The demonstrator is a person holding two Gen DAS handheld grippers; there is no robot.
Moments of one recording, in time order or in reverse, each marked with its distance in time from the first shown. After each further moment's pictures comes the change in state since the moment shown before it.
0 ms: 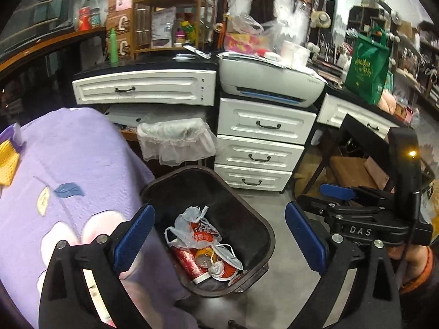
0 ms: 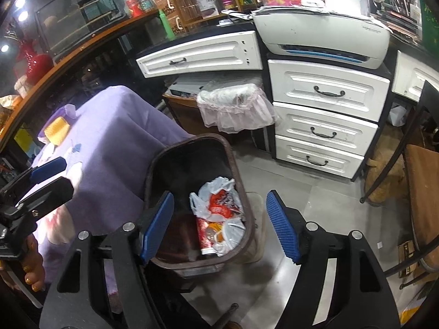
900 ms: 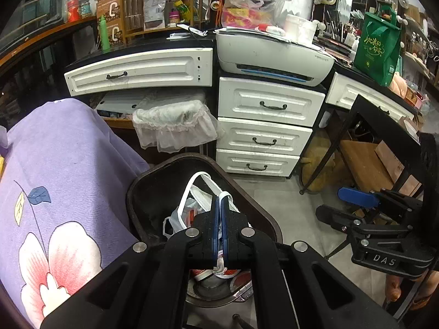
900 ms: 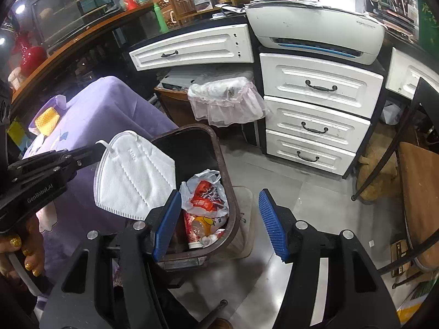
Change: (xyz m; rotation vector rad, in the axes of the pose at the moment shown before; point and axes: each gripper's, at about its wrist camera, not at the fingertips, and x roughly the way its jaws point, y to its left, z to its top) left arm 0.057 -0.019 0.001 0.043 0.102 0.027; right arm 0.007 -0.021 -0.014 -0.012 0.025 -0.070
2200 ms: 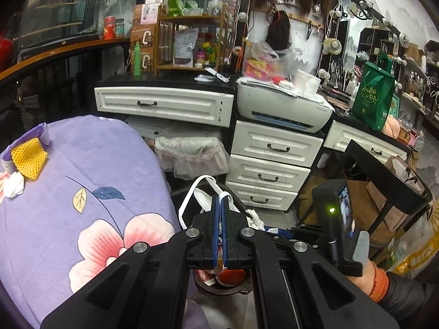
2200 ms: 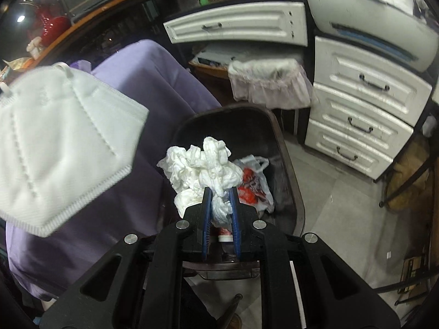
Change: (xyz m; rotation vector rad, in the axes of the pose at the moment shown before) left arm -0.100 0.035 -0.010 -0.109 -0.194 0.016; right arm 0.070 0.063 -0.006 -0.105 0.128 0.128
